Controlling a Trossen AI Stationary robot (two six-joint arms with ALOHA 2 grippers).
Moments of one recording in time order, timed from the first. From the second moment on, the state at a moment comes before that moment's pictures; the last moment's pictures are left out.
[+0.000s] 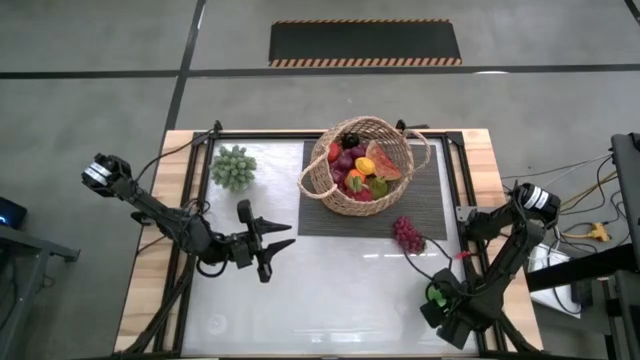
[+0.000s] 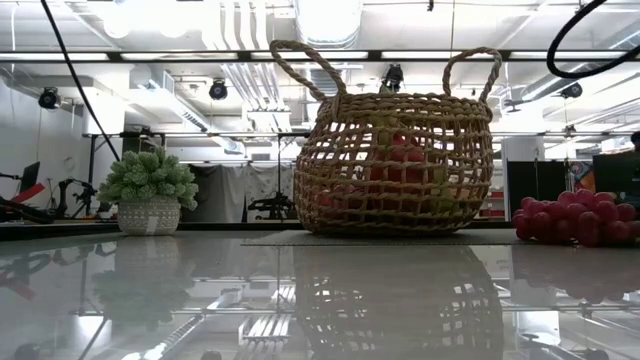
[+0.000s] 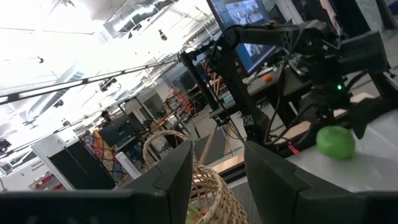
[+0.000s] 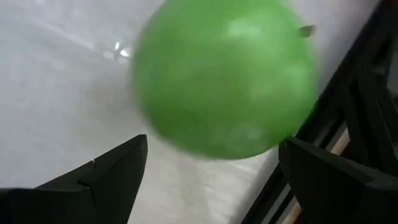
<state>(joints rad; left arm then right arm) -0.56 1.18 0.65 0.80 -0.74 0.74 1.03 1.66 1.07 -1.11 -0.08 2.12</state>
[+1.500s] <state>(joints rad) -0.50 1.65 0.92 0.74 -0.58 0.53 1.03 1.48 1.11 -1.48 0.18 1.85</state>
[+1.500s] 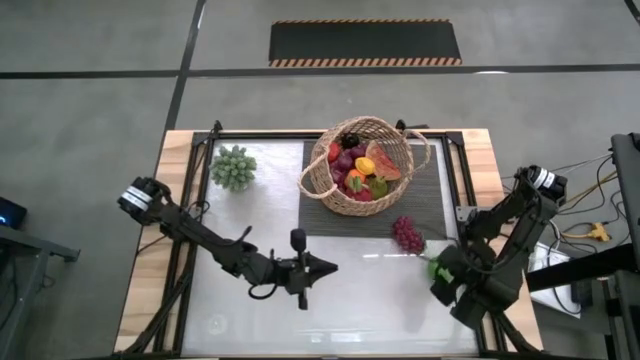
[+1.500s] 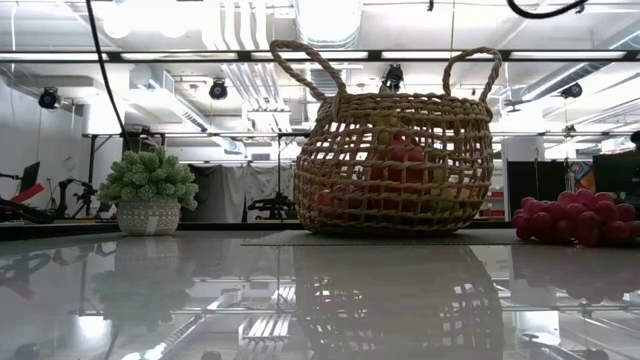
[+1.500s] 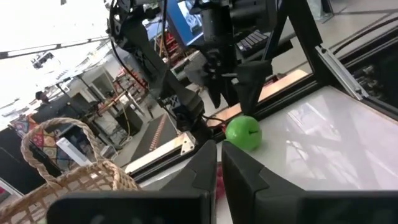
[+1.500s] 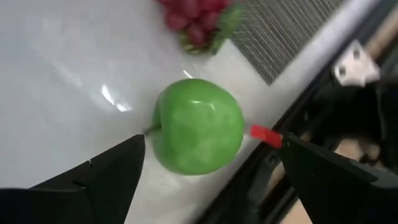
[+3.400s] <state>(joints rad) -0.51 1.65 0.91 0.70 -0.58 0.59 0.88 1.41 0.88 -1.25 0.13 1.94</state>
